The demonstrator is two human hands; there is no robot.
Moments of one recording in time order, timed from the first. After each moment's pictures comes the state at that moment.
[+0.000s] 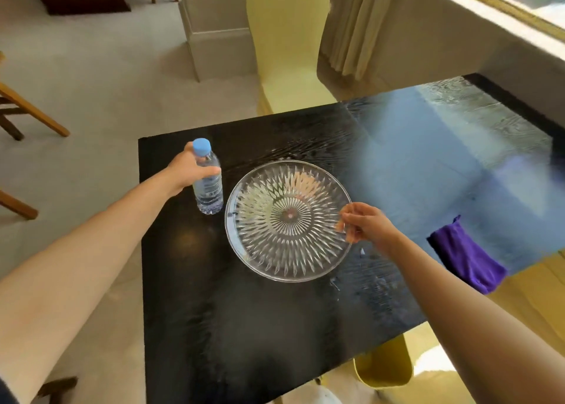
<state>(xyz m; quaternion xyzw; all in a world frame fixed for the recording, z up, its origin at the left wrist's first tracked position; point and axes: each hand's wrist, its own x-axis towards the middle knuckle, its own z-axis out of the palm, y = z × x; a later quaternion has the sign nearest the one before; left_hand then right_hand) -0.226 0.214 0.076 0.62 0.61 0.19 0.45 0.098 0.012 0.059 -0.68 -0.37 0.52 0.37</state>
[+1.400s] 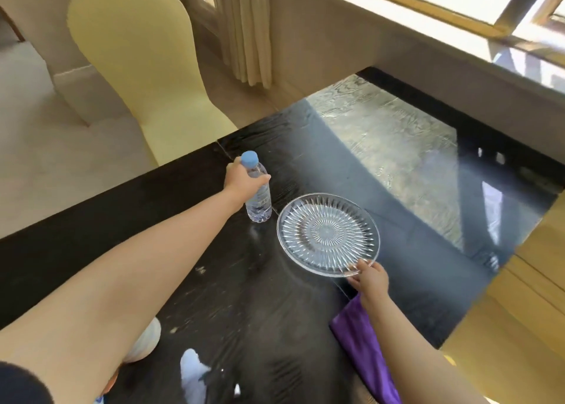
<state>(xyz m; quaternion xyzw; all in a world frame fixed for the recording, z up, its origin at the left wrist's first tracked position) 0.310 0.301 0.021 0.68 0.54 0.19 0.46 0.436 0.039 -0.076 -0.72 0.13 0.36 0.58</state>
